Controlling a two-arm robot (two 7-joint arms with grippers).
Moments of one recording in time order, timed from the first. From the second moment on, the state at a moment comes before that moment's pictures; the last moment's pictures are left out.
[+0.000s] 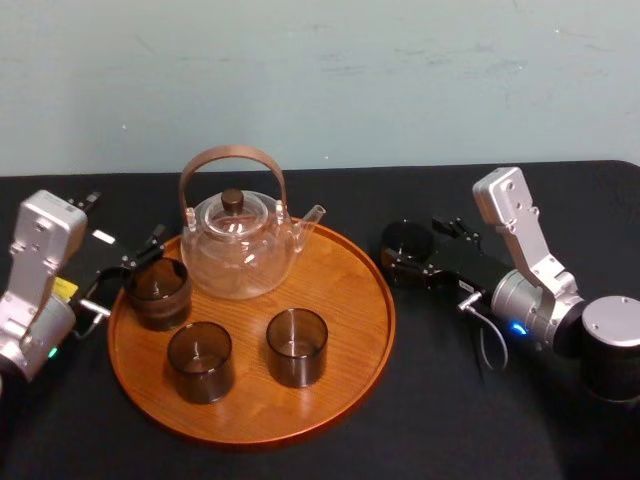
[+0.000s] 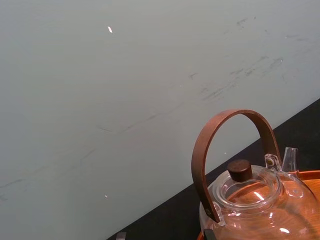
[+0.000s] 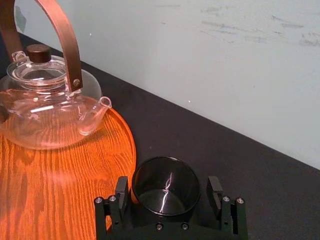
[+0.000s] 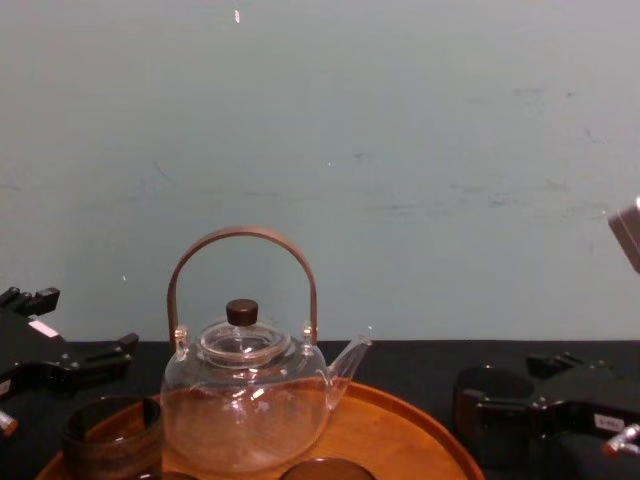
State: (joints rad) left arm -0.20 0.60 0.45 -1.41 -0.25 -0.12 0.03; right arm 0.33 0.31 -0.33 -1.20 0.16 0.04 0.39
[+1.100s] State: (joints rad) left arm -0.20 0.60 0.45 -1.41 -0.25 -0.12 0.03; right arm 0.36 0.29 -0.35 -1.14 0.16 0.03 0.40
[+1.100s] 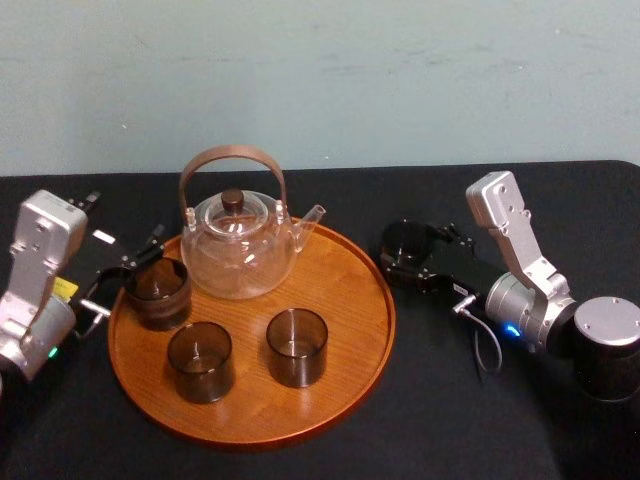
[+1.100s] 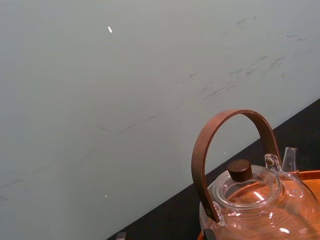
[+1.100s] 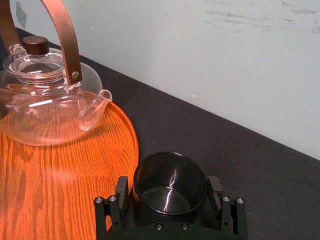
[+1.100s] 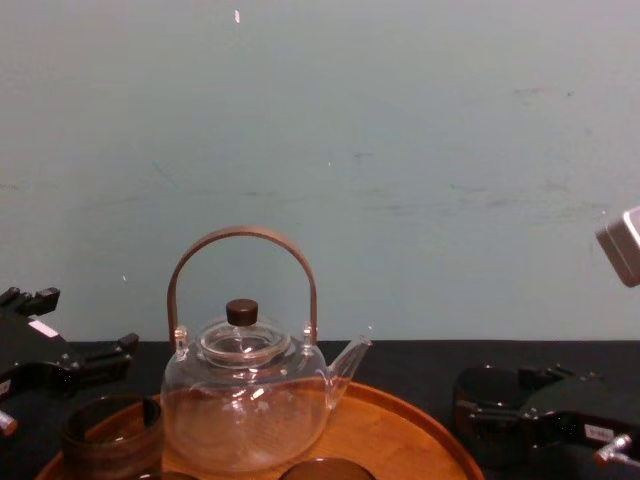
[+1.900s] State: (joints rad) left arm -0.20 0.60 0.45 -1.41 -0.25 -0.12 0.03; right arm 0.35 0.29 -0.35 -1.13 0.17 0.03 0.41
